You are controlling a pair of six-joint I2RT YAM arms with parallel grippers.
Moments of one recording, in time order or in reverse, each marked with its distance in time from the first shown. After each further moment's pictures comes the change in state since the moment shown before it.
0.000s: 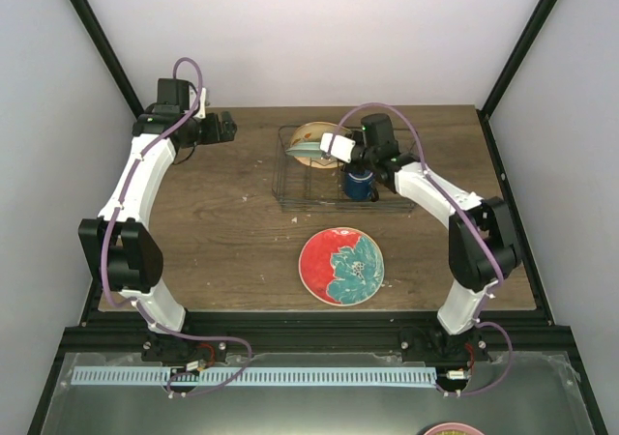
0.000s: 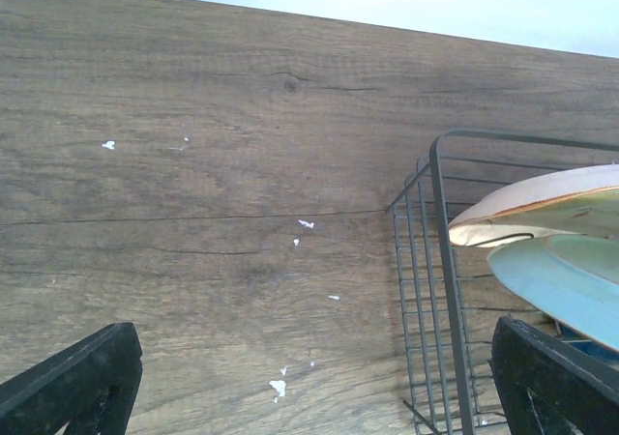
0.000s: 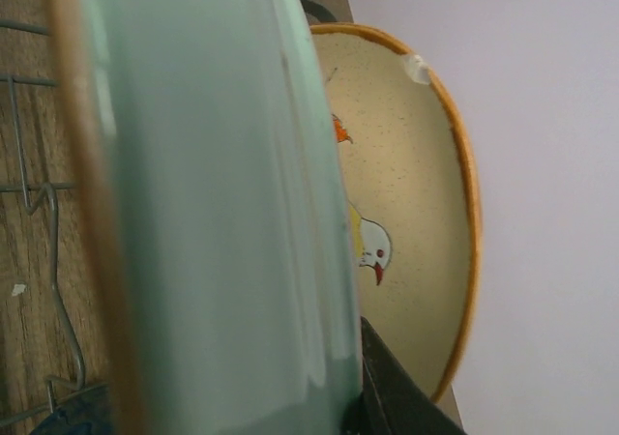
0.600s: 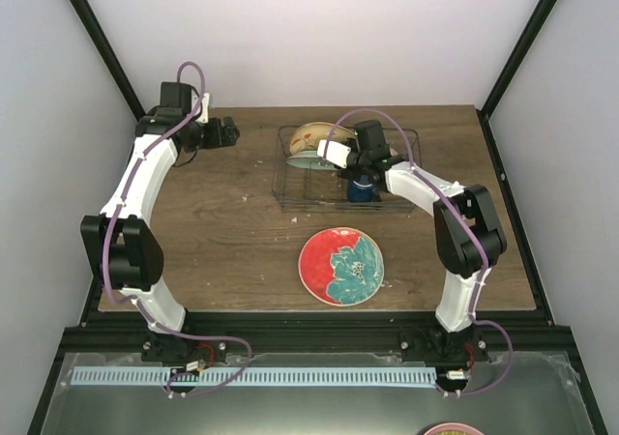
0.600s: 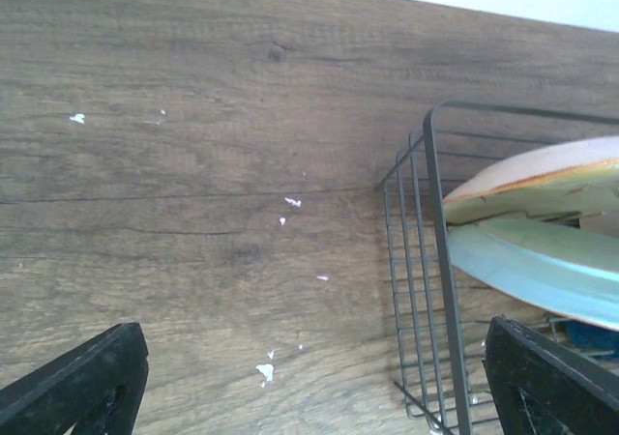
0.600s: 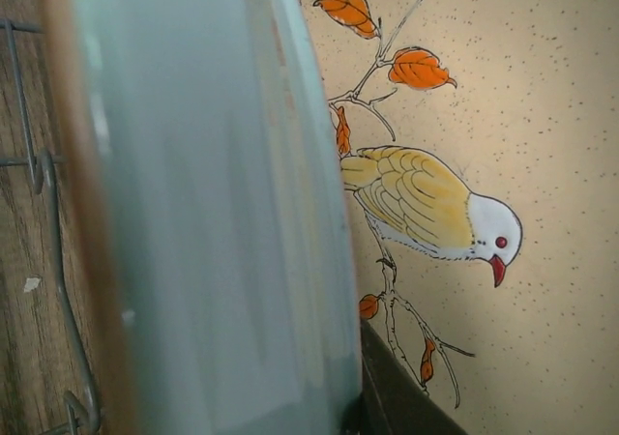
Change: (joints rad) left arm 0.000 0.014 -0.014 -0.008 0.037 0.003; right arm 0.002 0.128 0.016 0.016 0.007 0.028
